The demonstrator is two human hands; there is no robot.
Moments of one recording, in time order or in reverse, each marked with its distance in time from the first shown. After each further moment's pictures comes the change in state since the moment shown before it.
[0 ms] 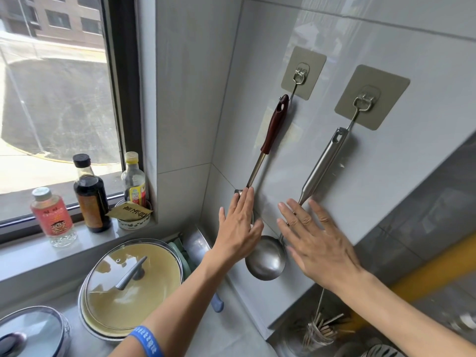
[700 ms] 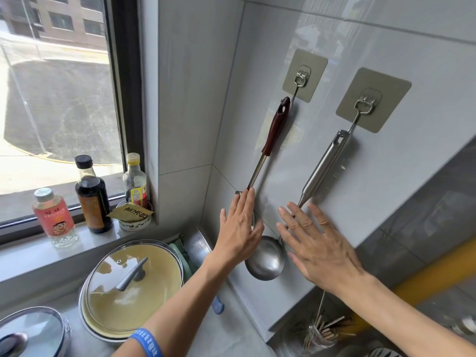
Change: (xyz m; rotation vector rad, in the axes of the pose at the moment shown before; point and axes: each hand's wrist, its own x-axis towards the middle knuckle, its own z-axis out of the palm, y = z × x) left_hand 0.000 -0.001 0.001 0.016 0.025 0.021; right_hand -0.002 0.003 -0.004 -0.043 0.022 -0.048
